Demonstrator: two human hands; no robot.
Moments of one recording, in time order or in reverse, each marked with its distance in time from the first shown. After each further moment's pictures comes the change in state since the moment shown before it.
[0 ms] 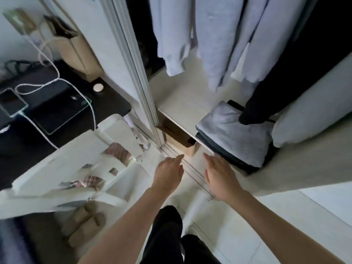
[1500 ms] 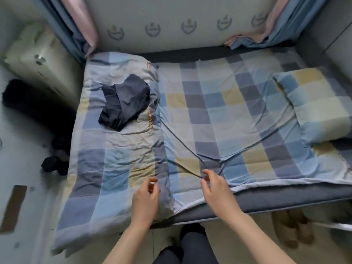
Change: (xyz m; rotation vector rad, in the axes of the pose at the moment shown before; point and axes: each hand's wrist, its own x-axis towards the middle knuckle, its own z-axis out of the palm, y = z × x) left_hand -0.970 -0.047 0.130 -0.736 1.650 -2.232; right_hand -0.641 -0.672 0.185 -0.120 -0.948 -1.713
